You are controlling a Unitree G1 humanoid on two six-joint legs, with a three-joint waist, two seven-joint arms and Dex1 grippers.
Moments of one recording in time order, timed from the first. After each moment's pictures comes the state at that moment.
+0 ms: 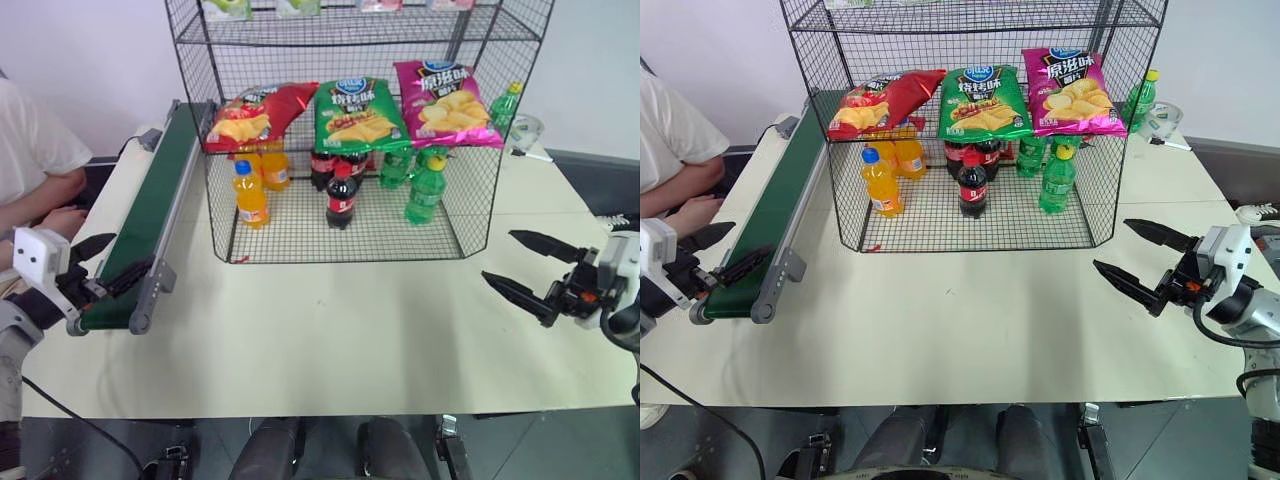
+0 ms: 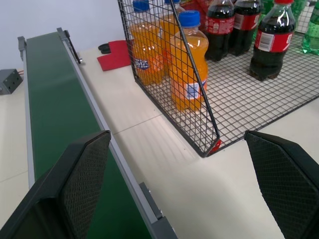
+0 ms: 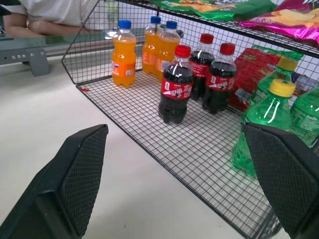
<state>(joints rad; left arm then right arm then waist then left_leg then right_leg) -0.02 0.77 0.52 0.06 -0.52 0.23 -0.90 0.01 -0.77 -0.47 -0.05 0.62 0.09 1.14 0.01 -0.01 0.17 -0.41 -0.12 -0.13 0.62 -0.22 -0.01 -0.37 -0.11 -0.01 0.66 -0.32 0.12</state>
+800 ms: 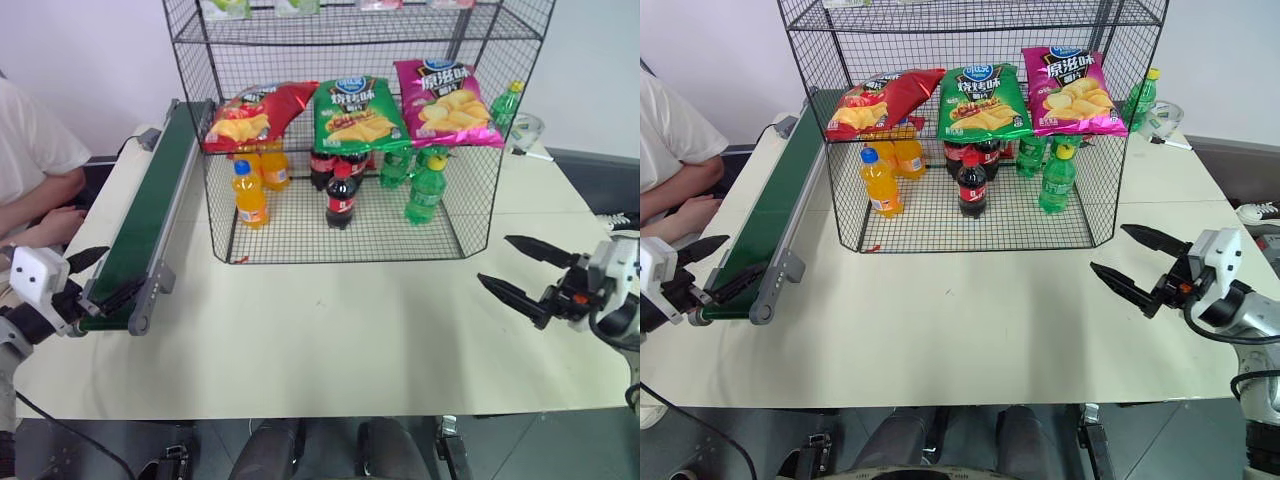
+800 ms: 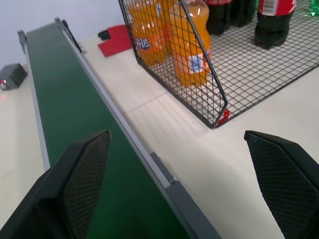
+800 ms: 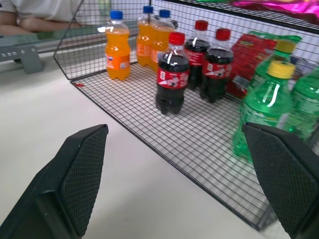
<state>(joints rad) 0.02 0.77 0.53 0.16 -0.44 0.03 -0.96 0.01 -0.75 -0.44 -0.06 0.61 0.10 1.10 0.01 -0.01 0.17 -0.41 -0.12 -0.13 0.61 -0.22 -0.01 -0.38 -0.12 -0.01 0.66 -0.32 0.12</state>
